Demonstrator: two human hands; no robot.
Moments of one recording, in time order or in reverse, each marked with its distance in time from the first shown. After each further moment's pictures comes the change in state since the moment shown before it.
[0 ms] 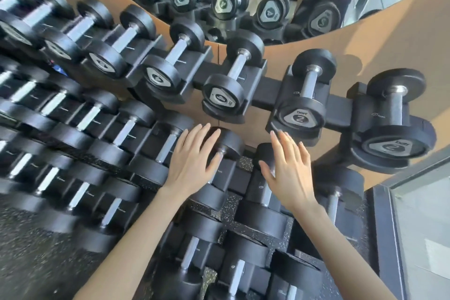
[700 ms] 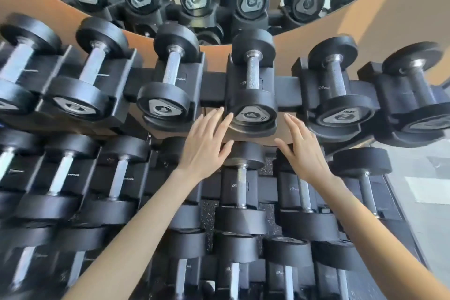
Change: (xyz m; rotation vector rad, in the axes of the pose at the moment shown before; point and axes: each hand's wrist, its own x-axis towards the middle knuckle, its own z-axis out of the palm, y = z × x) left_hand 0.118 -0.162 0.041 -0.159 0.010 0.388; right_hand 0.112 -0.066 0.078 0.164 0.000 0.277
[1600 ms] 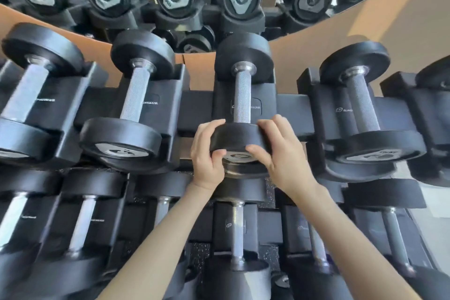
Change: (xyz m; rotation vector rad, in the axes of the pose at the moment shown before) left_hand 0.097 -0.020 0.113 -0.783 0.683 -0.106; right_hand 0.108 -0.008 0.034 0.217 0.145 -0.165
